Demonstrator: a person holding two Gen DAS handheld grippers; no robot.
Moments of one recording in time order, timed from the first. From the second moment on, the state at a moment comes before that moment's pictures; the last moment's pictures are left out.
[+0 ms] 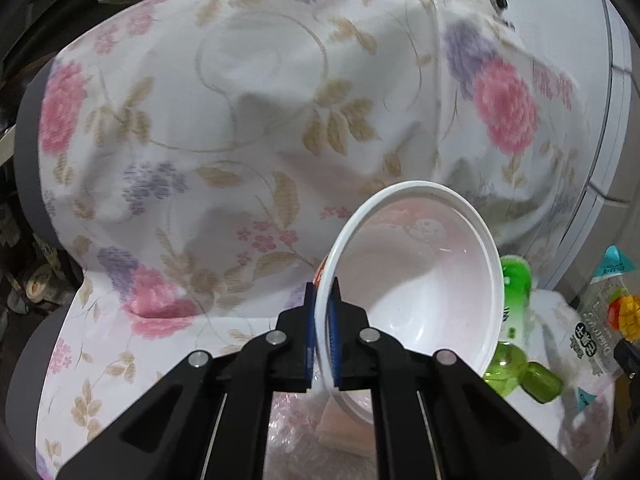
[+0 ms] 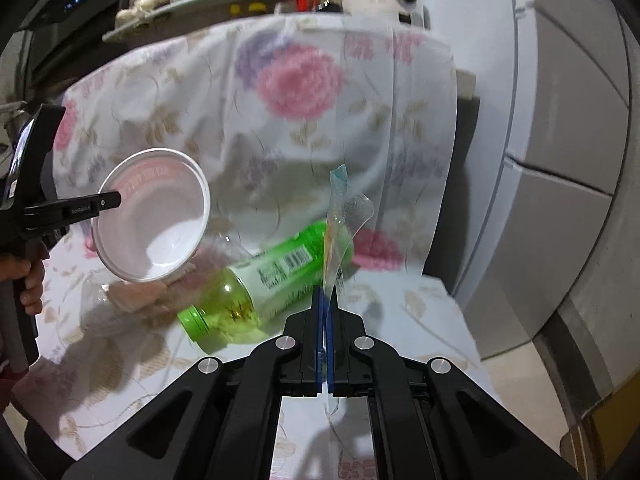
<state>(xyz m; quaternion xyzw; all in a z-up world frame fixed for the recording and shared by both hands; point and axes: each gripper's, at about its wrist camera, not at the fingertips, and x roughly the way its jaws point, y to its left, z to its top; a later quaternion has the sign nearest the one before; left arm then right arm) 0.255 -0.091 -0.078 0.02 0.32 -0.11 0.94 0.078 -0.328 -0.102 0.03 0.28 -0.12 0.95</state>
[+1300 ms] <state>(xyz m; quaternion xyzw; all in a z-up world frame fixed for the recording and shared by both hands) -0.030 -0.216 -0.100 0.04 0.34 -0.45 0.83 -0.218 -0.346 -0.082 0.00 0.30 -0.37 0.88</state>
